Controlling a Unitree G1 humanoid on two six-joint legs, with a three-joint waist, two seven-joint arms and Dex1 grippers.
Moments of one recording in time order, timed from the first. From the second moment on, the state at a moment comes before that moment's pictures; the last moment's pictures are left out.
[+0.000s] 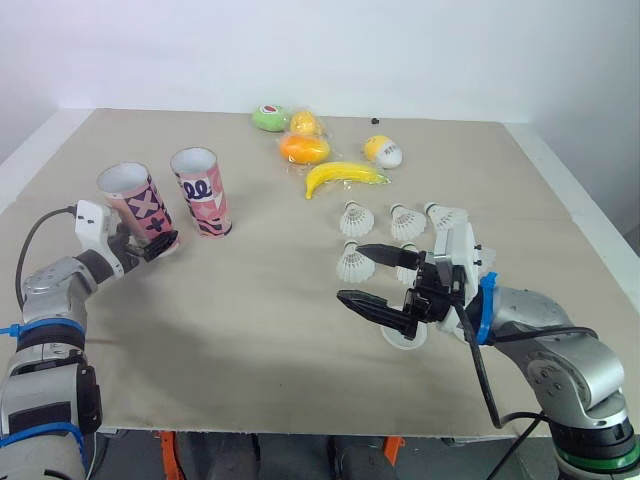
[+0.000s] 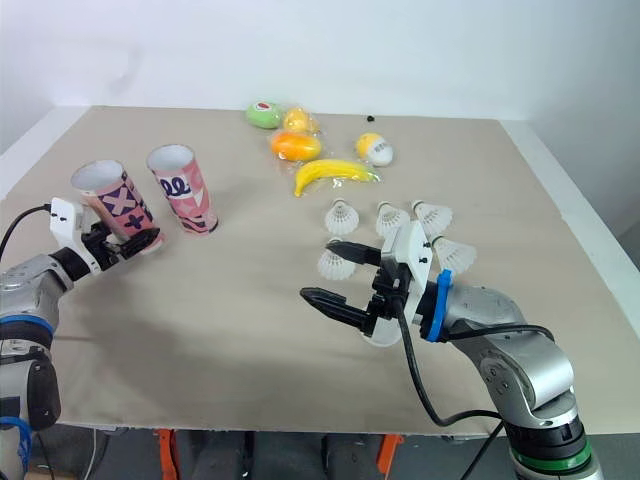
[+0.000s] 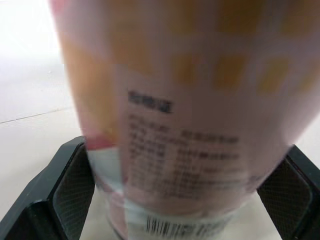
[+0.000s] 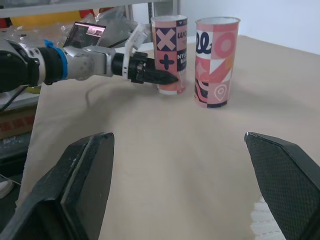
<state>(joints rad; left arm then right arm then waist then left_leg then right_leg) -0.75 0.68 0.27 1.09 -0.27 -0.13 -0.96 -0.25 -0.62 -0.05 -0.57 0.72 0.60 0.76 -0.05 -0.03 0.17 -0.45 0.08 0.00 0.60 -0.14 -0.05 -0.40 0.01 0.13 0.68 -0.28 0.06</state>
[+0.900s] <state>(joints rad) -0.82 0.65 0.25 1.20 -0.20 -0.24 -0.90 -0.24 -0.63 -0.06 -0.58 0.74 0.60 0.75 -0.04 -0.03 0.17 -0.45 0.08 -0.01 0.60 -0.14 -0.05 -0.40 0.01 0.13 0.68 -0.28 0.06</state>
